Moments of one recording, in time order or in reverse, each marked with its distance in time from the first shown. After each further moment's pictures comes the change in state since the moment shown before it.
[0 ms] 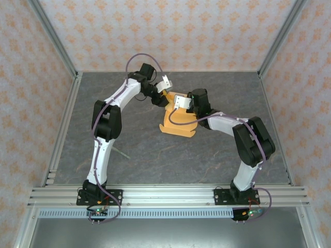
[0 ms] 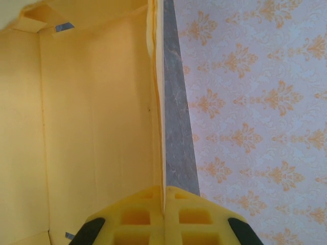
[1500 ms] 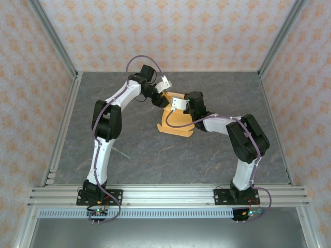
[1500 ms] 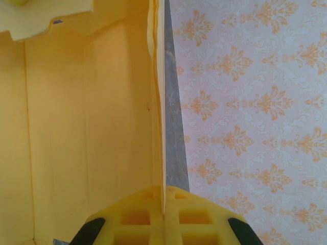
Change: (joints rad) left arm 0.005 0.000 -0.048 0.072 -0.064 -0.091; right arm 0.040 0.069 -0.006 0.119 0.086 -0.043
